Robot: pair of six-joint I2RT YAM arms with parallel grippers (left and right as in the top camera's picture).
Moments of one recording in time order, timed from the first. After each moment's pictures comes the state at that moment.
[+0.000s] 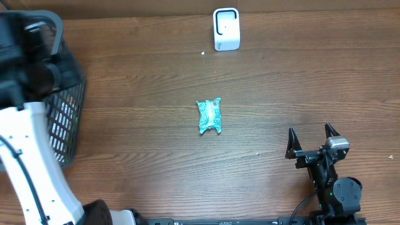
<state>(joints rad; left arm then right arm) 0.39 1.57 2.03 -1.45 -0.02 -0.14 0.13 0.01 0.02 -0.03 -0.01 0.10</state>
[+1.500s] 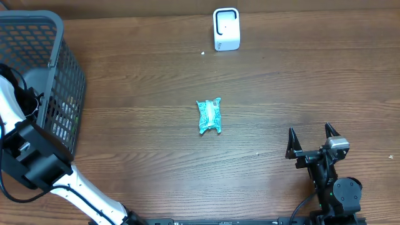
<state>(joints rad) 0.69 2.23 2.03 -1.50 0.00 -0.05 0.13 0.01 0.02 -0.03 -0.01 0.10</state>
